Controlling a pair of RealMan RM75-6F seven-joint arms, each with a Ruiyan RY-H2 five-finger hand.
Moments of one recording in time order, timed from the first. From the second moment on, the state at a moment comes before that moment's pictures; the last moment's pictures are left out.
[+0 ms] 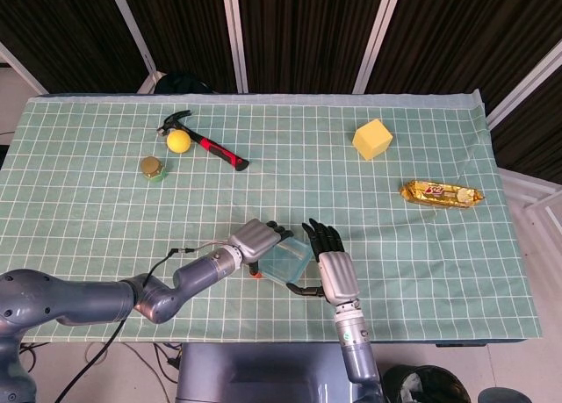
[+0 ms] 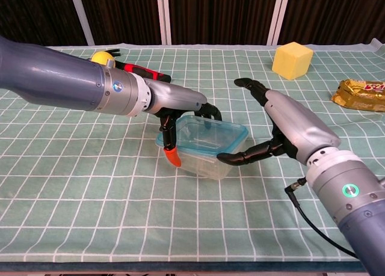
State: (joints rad) left arm -1.31 -1.56 -0.01 -1.47 0.82 0.50 0.27; right arm 0.38 -2.01 0.21 -1.46 -1.32 1.36 -0.31
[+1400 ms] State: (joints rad) left arm -1.32 -1.54 0.00 -1.48 0.82 0.54 0.27; right arm 0.42 -2.01 0.25 -1.45 -1.27 1.33 -0.34
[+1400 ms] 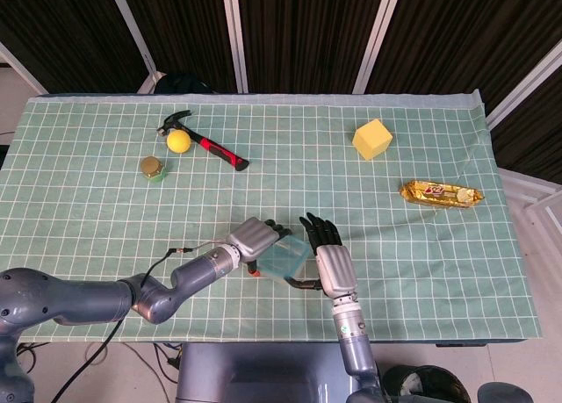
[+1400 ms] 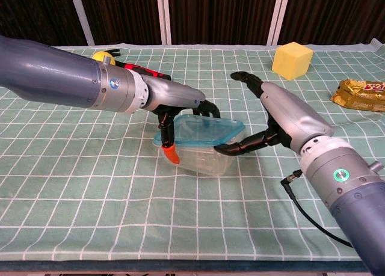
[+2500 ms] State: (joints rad) left arm -1.30 -1.55 0.00 -1.51 0.69 0.70 0.40; right arm 0.42 -2.02 0.27 -1.47 -1.24 1.34 -0.31
